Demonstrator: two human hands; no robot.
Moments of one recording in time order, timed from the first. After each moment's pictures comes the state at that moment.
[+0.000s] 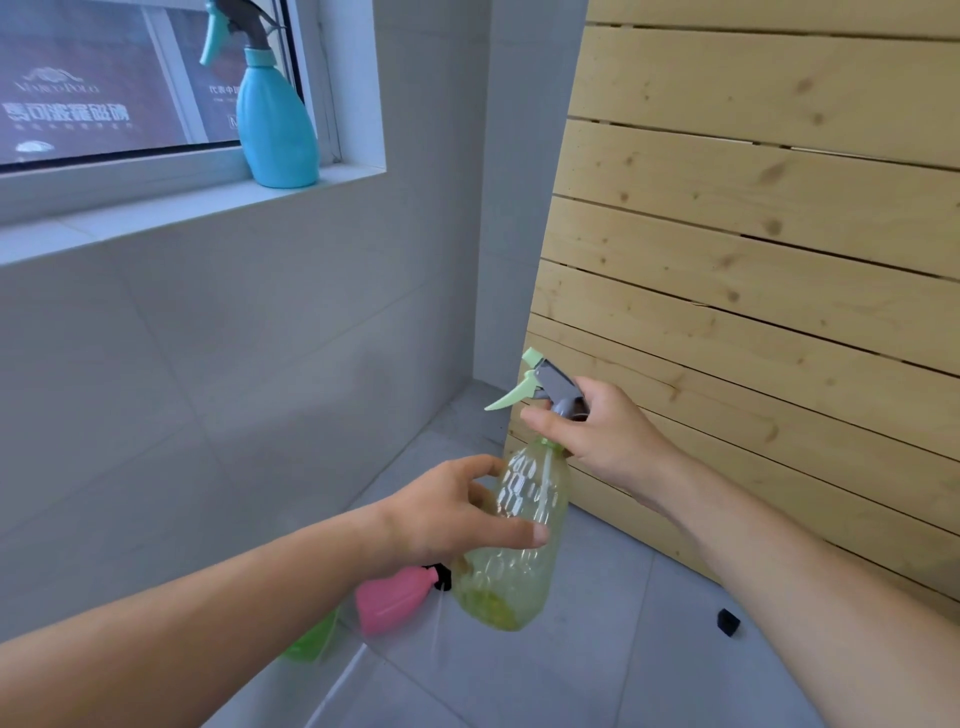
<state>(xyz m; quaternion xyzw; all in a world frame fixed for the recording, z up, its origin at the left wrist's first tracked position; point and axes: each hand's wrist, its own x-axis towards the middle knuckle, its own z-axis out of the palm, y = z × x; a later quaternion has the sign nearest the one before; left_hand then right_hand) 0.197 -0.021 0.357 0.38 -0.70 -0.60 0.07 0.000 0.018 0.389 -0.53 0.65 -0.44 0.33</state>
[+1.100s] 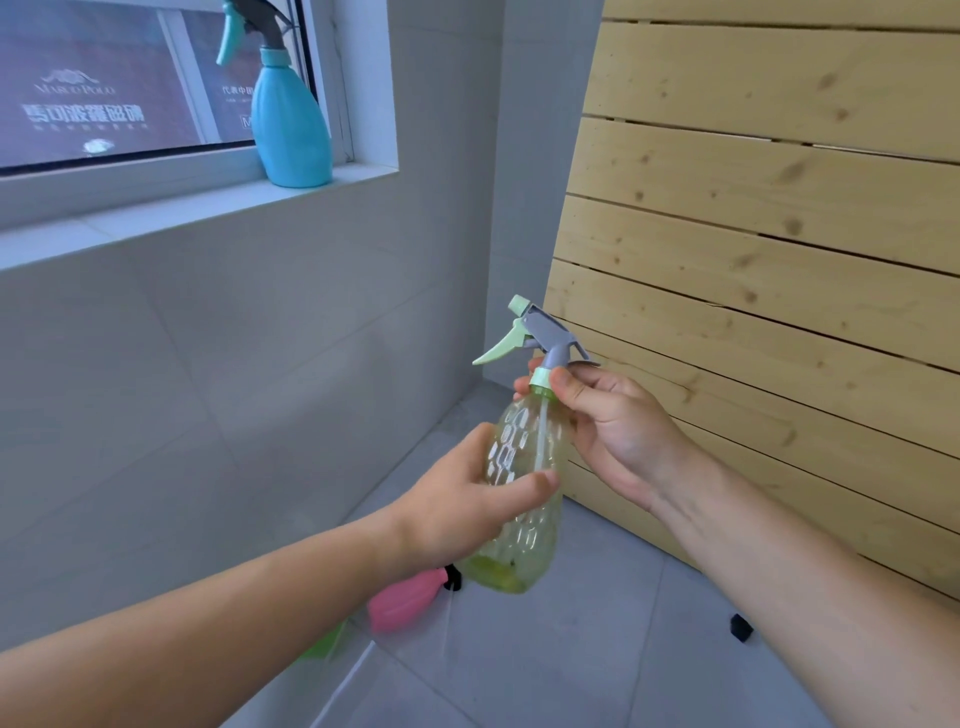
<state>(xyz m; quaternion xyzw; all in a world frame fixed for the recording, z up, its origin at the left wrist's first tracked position) 0.194 -0.011 0.370 0.36 -0.67 -0.61 0.20 0.016 0.011 0.399 -0.37 0.43 -0.62 0.54</state>
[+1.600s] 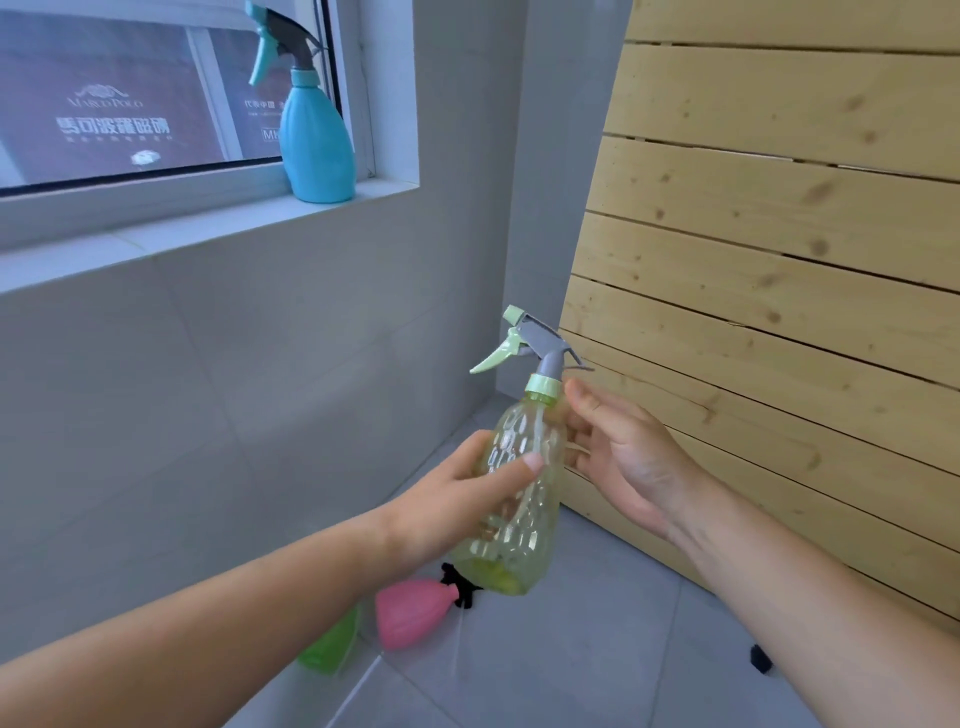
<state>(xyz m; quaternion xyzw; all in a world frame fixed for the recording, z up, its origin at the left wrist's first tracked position) 0.215 -0.025 0.380 0.36 -0.66 -0.64 0.17 0.019 0.007 0.392 -0.41 0.48 -0.58 0.52</state>
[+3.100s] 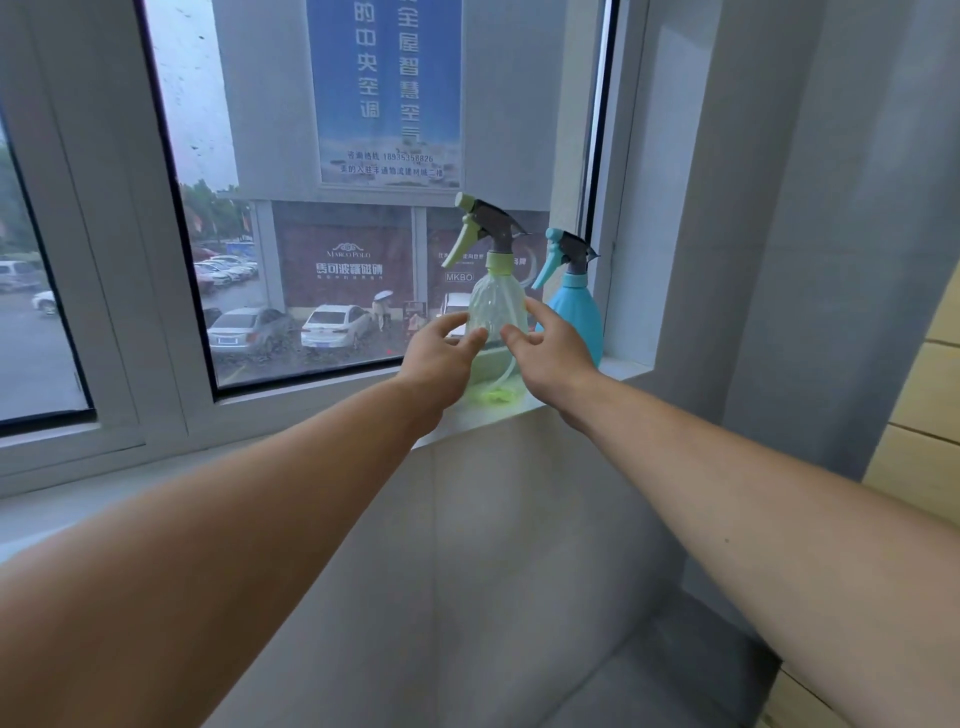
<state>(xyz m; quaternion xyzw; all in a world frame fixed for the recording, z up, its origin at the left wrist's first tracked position) 0.380 -0.282 0.545 0.52 -0.57 -0.34 0.54 0.252 -0.300 0.545 -0.64 0.54 -0.48 0.24</state>
